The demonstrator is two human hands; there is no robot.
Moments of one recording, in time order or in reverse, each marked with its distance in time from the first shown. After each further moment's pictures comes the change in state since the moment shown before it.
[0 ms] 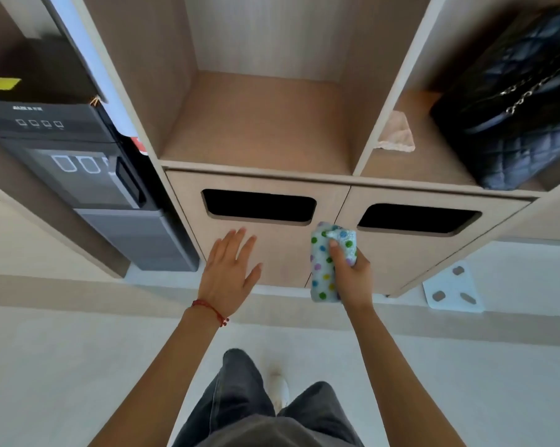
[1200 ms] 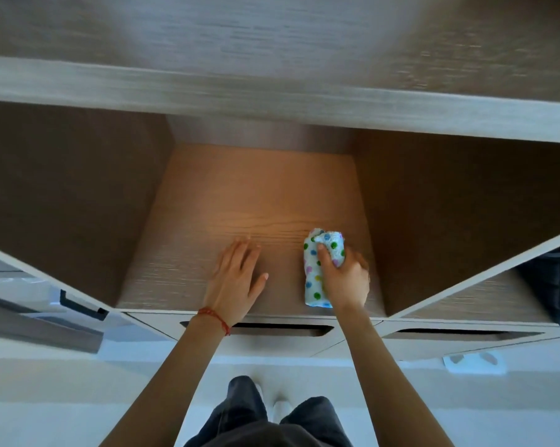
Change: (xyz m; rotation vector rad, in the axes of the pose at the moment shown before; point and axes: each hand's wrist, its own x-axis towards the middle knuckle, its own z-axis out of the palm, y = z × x) left_hand 0.287 -0.100 0.028 0.002 -0.079 0.001; right_hand 0.277 -0.078 0.125 -0.594 0.176 -0.006
